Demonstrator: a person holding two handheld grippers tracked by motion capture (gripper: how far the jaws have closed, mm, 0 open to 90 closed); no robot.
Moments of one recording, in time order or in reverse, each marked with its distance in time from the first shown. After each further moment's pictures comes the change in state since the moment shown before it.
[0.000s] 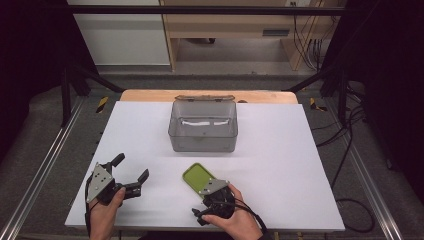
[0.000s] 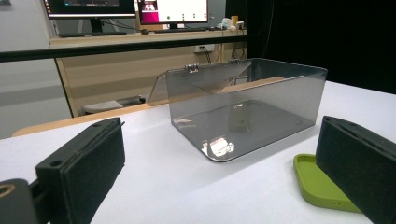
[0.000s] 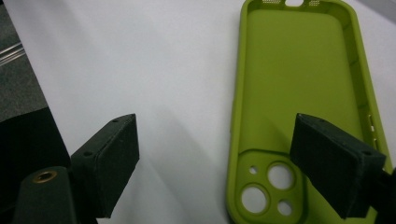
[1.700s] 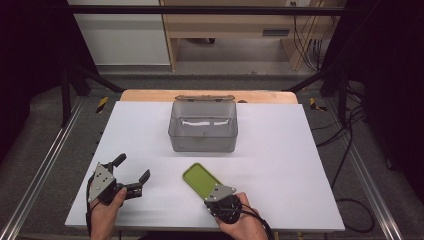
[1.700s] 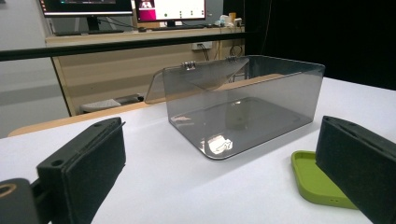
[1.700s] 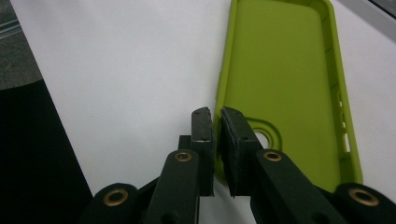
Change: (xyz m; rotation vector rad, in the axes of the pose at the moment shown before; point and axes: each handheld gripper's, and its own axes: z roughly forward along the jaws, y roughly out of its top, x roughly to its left) left arm -0.002 0.000 0.002 0.012 -0.010 0.008; right arm 0.000 -0.017 -0.014 -0.016 -0.046 -0.086
